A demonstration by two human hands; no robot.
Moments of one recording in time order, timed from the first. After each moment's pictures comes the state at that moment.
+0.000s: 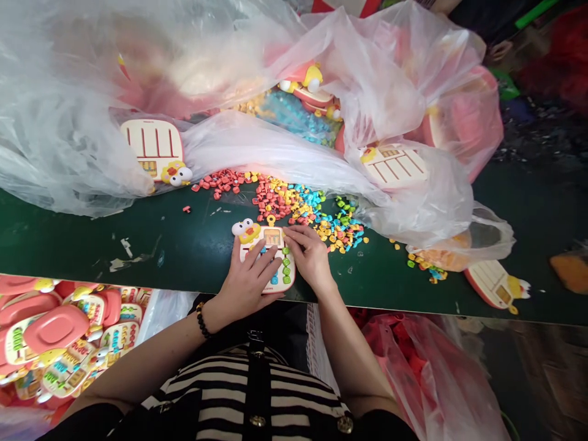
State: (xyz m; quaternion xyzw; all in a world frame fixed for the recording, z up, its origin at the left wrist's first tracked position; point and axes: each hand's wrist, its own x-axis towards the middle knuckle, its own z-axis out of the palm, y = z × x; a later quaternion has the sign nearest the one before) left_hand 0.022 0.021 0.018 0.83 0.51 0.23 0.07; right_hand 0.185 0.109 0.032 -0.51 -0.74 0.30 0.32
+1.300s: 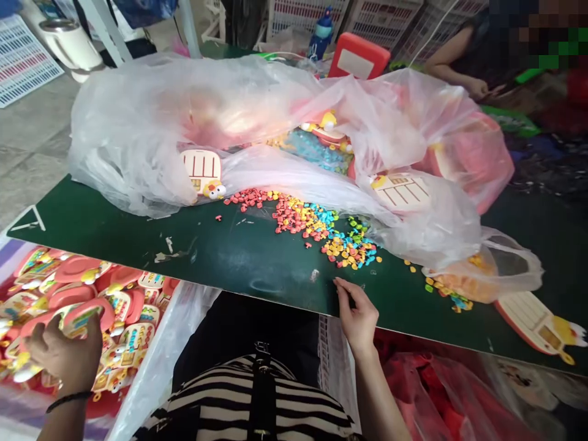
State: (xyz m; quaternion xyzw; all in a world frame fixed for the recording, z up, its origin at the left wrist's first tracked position) left_hand -0.222 -0.176 -0.050 0.42 0.80 0.28 -0.32; right_hand 0.264 0.042 0.009 -0.54 -0.73 0.15 0.39
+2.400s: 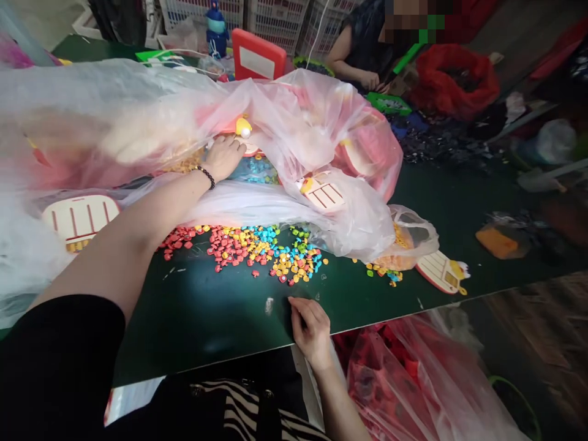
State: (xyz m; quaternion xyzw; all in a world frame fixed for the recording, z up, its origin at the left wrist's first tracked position) left_hand 0.014 0.412 0.056 0.84 0.51 0.13 -0.12; right_hand 0.258 0.039 0.014 -0.56 -0.74 0.07 0.36
